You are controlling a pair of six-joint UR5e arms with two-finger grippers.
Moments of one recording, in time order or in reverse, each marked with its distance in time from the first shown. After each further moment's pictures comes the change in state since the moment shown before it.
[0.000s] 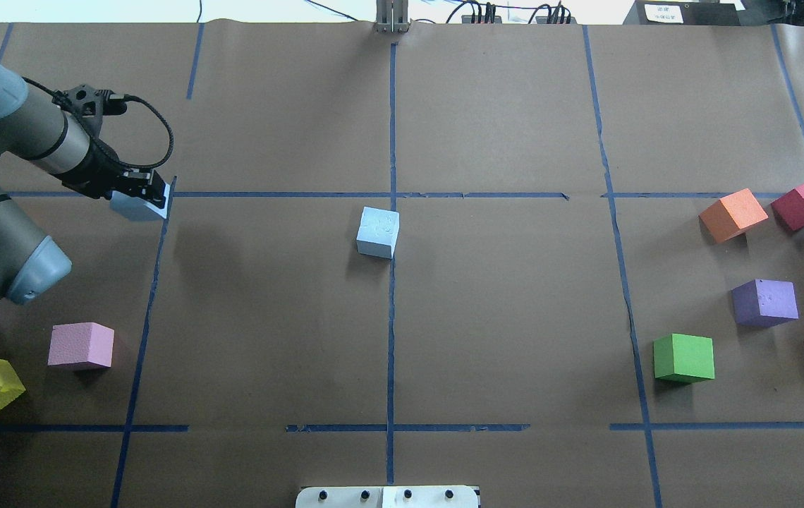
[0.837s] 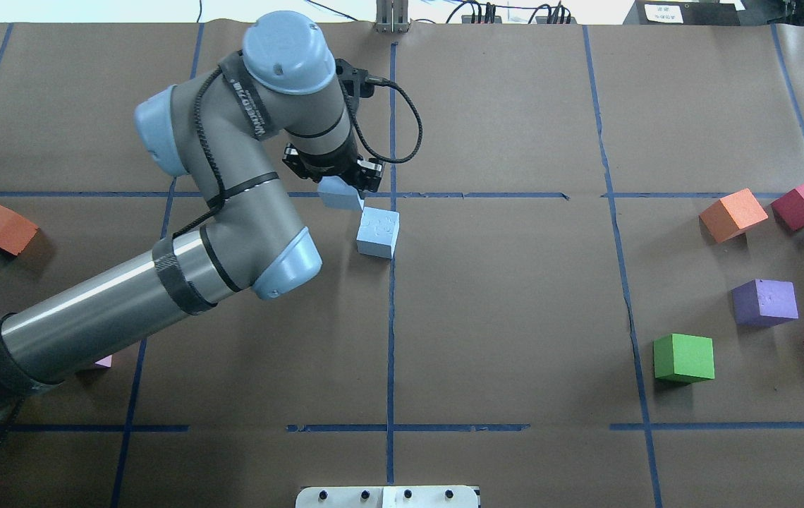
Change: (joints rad) left arm 0.238 -0.546 0.172 0.347 0.202 0.003; right arm 0.000 0.000 -0.001 0.000 0.000 0.003
